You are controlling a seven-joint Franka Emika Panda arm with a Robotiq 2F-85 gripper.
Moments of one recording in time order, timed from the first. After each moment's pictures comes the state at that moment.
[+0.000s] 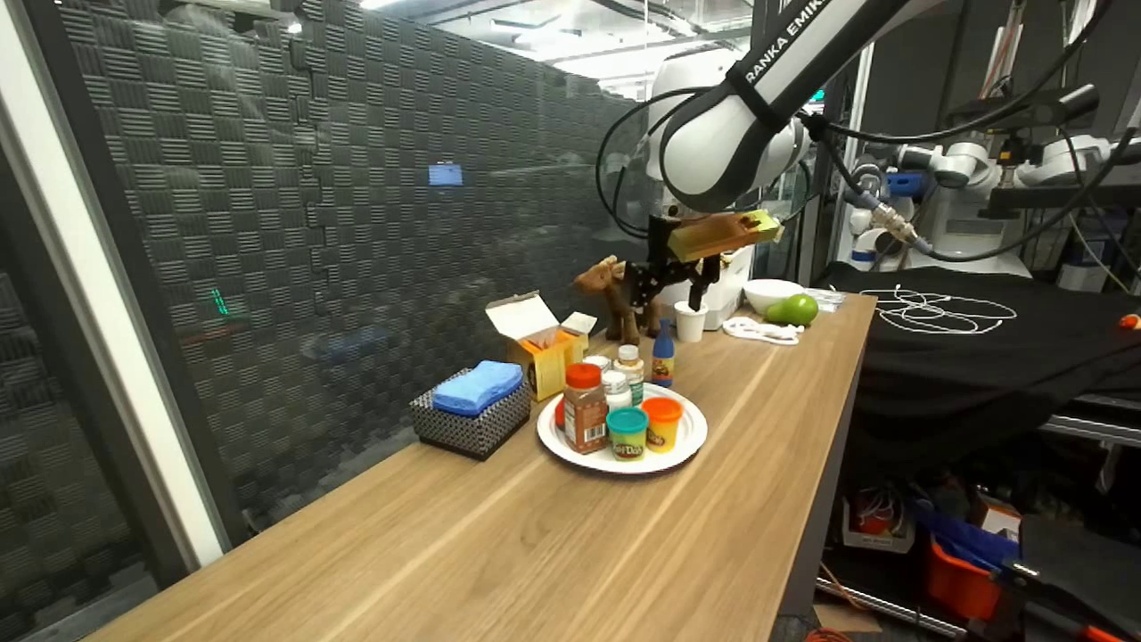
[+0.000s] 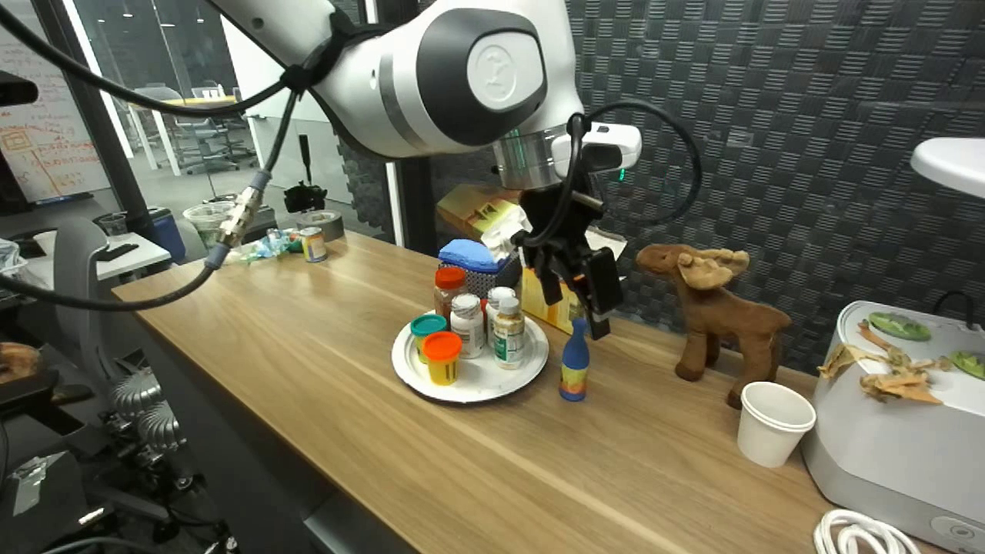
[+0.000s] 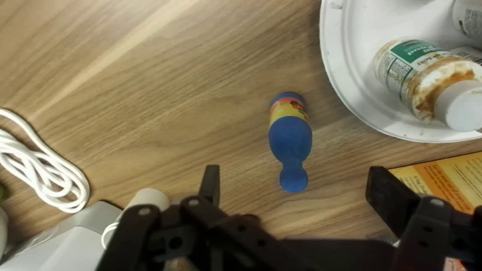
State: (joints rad) arm -0.02 0.37 -0.18 -1.94 -0.19 2.50 0.36
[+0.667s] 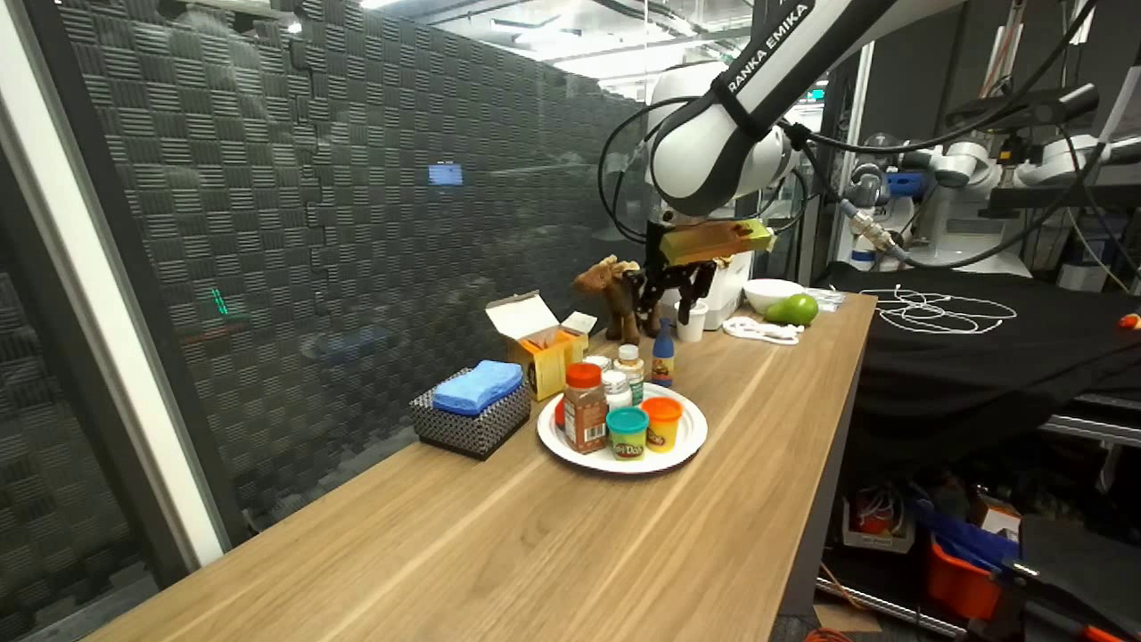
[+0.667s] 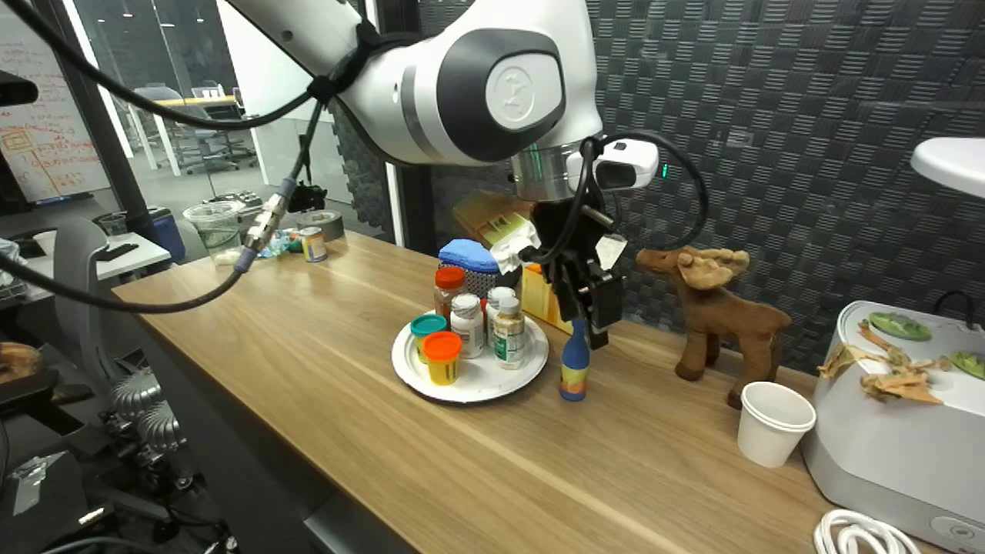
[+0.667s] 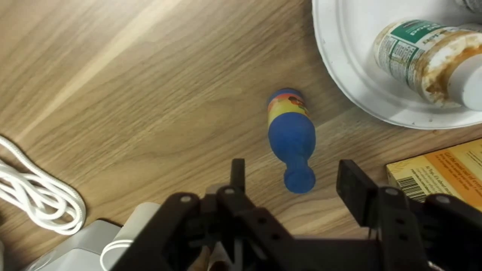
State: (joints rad) arm -0.03 0.42 -0.18 -1.89 -0.12 2.49 0.37
